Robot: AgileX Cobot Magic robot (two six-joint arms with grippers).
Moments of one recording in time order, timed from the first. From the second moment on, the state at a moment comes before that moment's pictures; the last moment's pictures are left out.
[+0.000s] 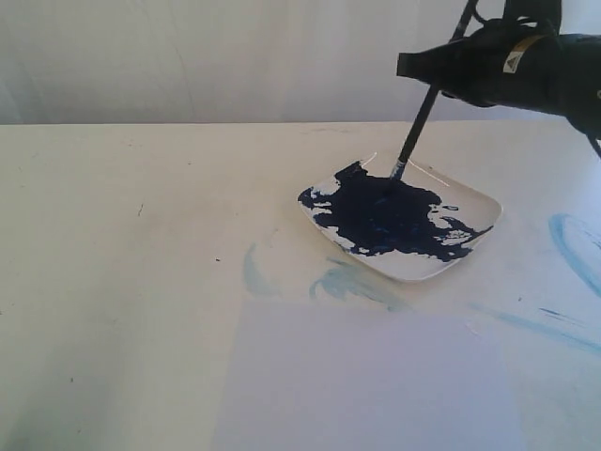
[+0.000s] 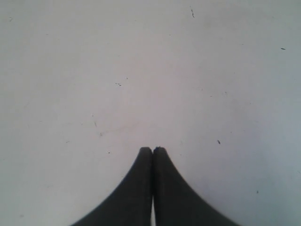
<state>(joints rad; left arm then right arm) -0.07 0.05 0.02 -0.02 0.47 -0.02 0.39 1.58 -1.08 -0.13 -0.07 0.31</state>
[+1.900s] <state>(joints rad) -0.07 0.05 0.02 -0.02 0.47 -0.02 0.30 1.44 -1.08 -0.13 0.15 0.36</state>
